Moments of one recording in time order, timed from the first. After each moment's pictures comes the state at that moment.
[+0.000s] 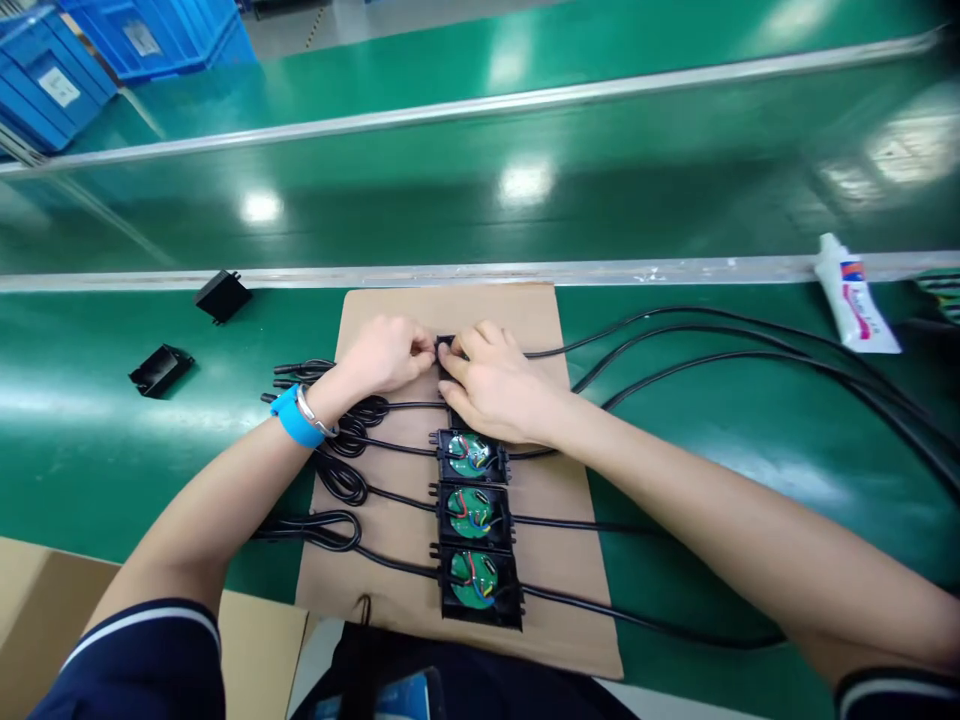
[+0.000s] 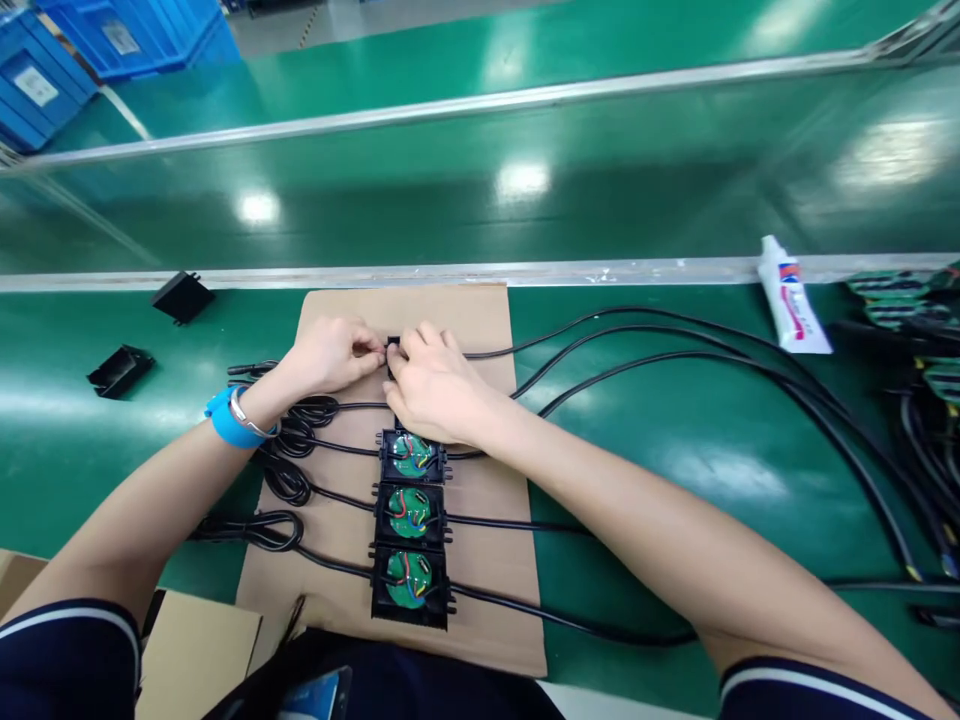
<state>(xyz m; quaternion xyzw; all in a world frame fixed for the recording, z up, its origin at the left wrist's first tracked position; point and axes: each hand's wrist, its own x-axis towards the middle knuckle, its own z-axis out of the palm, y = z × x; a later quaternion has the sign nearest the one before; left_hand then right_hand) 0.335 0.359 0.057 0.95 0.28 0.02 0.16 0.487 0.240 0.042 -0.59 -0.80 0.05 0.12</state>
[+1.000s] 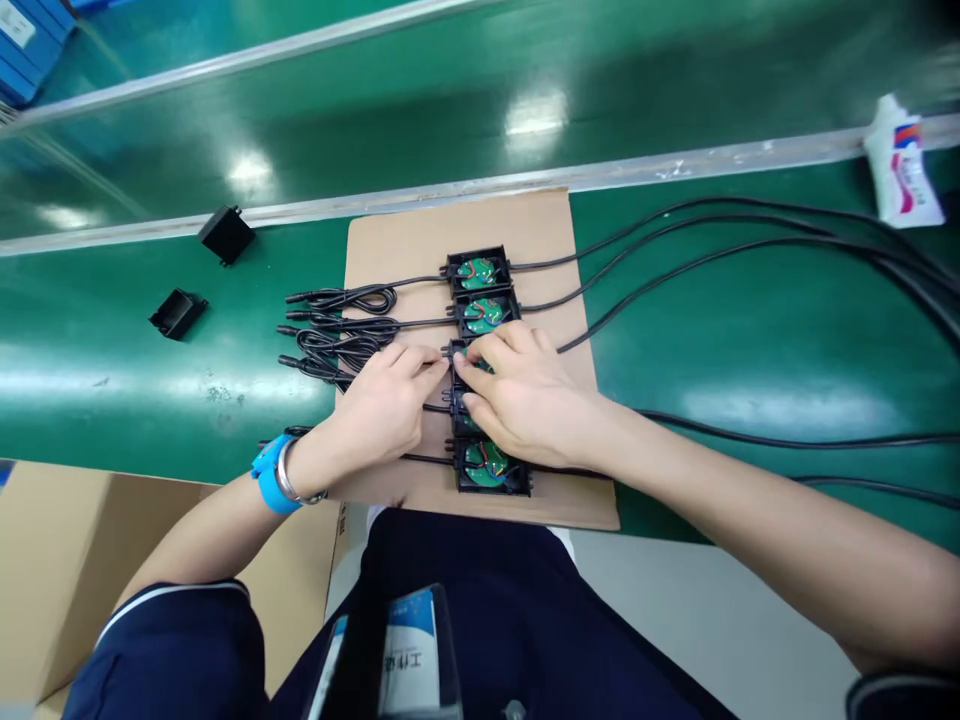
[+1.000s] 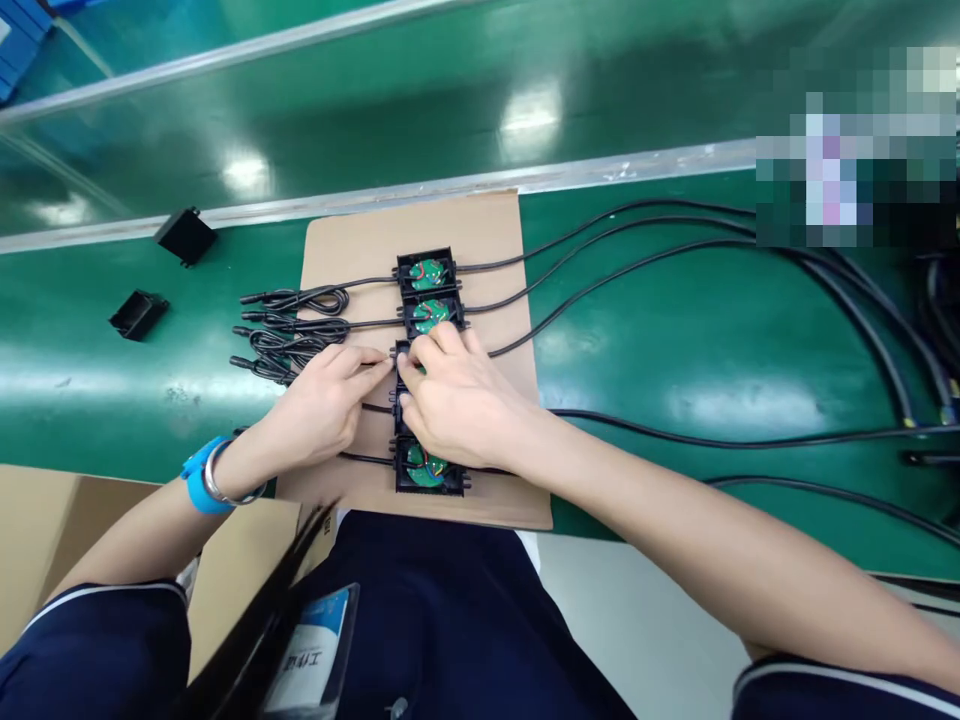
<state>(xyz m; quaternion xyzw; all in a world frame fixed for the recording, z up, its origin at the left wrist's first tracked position) 0.259 0.235 0.072 0.98 0.16 0.01 0.12 0.451 0.147 0.054 -0.59 -0.80 0.06 0.11</state>
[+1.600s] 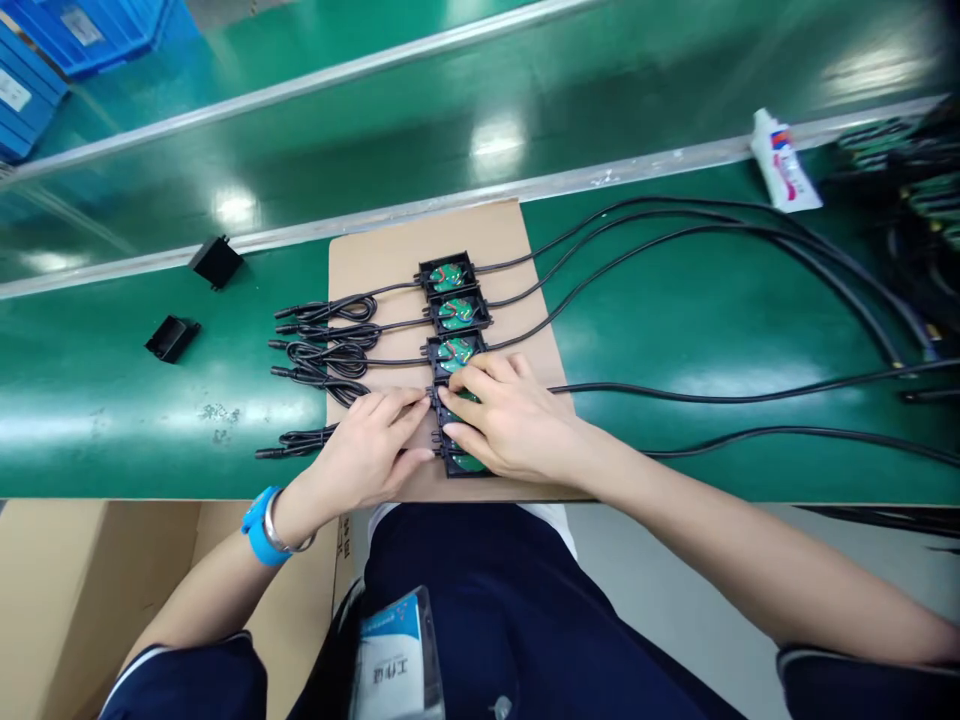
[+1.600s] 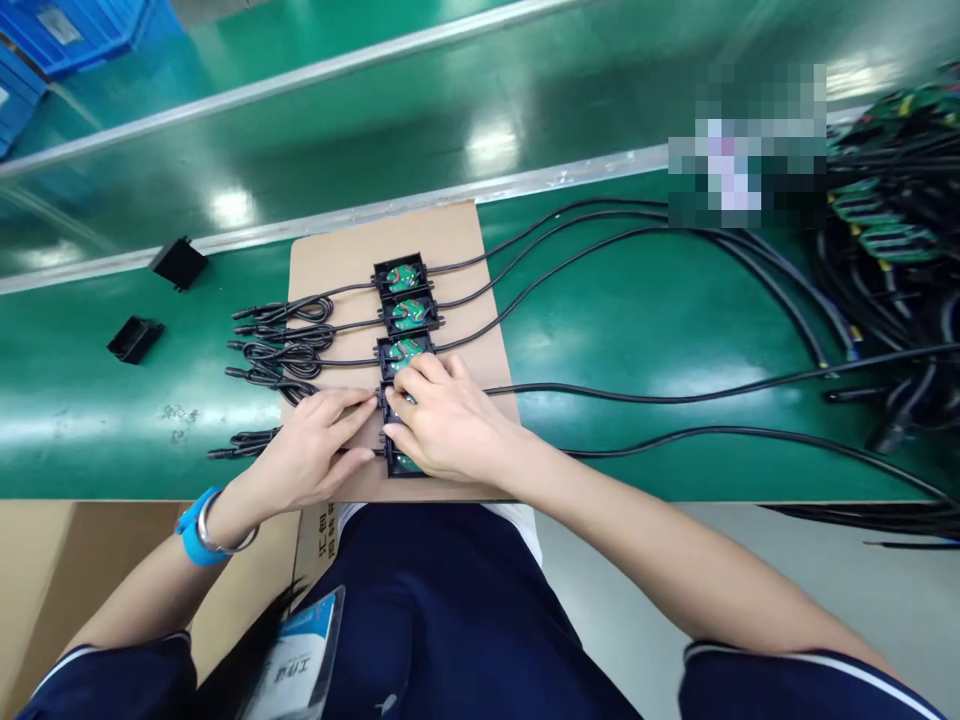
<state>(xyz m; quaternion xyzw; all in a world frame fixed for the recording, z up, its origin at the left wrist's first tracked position) 0.218 0.200 0.067 0.98 0.14 0.01 0.15 0.439 0.104 0.047 -0.58 -0.79 0.06 0.18</state>
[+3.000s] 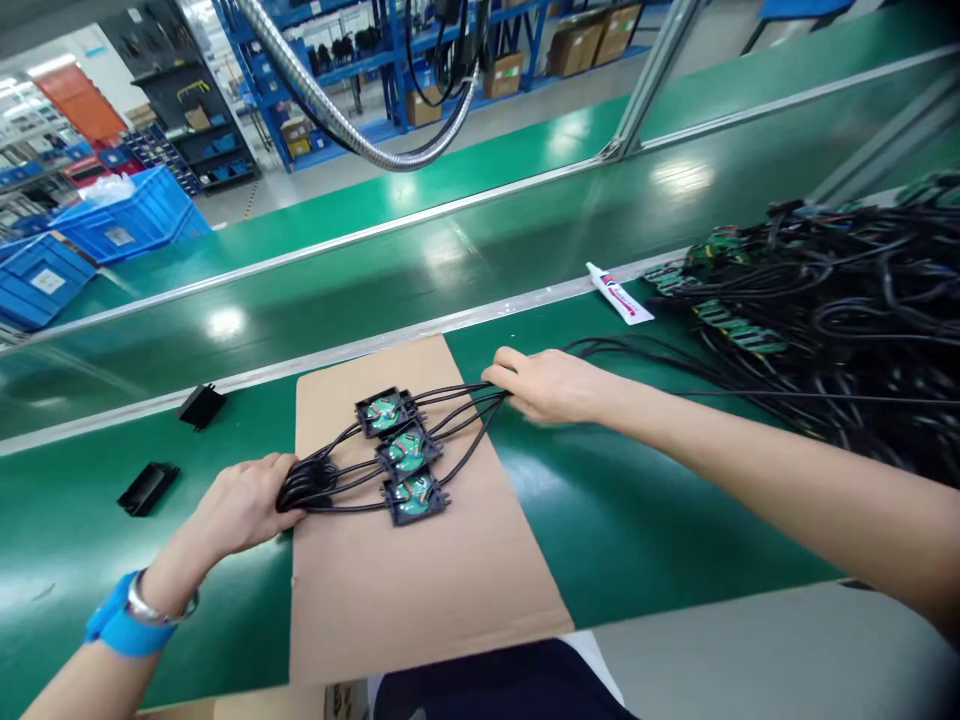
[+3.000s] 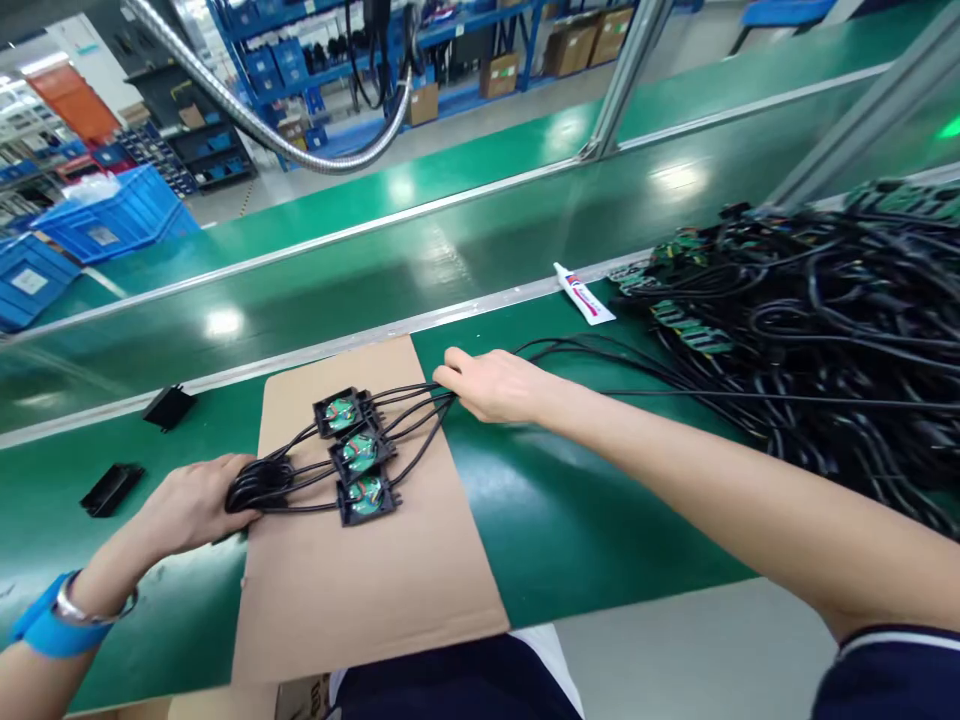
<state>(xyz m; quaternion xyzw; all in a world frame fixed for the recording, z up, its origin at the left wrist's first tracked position) 0.193 0.337 0.114 0.93 0.30 -0.20 -0.01 0.589 0.167 0.067 -0.64 -0.76 -0.06 -0.03</state>
